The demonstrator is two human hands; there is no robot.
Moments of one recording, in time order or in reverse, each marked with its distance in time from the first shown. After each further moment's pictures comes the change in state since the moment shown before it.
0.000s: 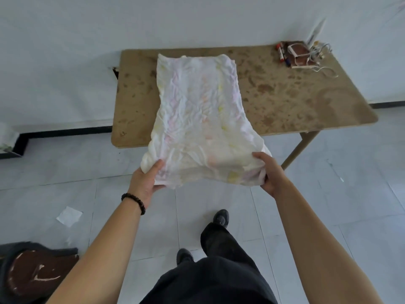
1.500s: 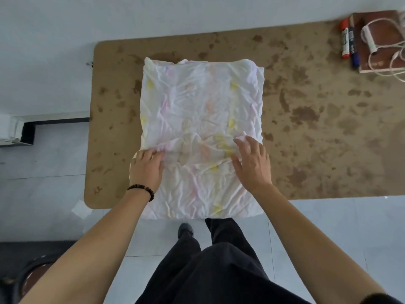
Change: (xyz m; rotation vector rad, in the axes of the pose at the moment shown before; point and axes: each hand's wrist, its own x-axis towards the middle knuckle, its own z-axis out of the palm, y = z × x) left_hand 0.285 0.085 0.115 1.648 0.122 0.508; right_hand 0.287 -0.123 0.098 -1.512 0.085 -0.760
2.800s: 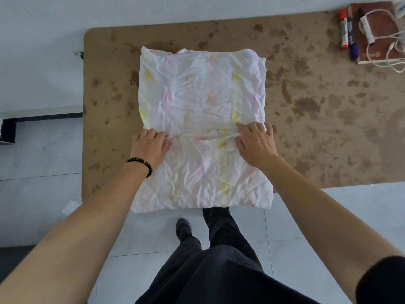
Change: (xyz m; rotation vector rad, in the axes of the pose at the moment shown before) left_hand 0.053 -0.017 -0.005 0.093 -0.058 0.135; right_hand 0.045 -0.001 -0.001 -0.232 -0.129 -0.069
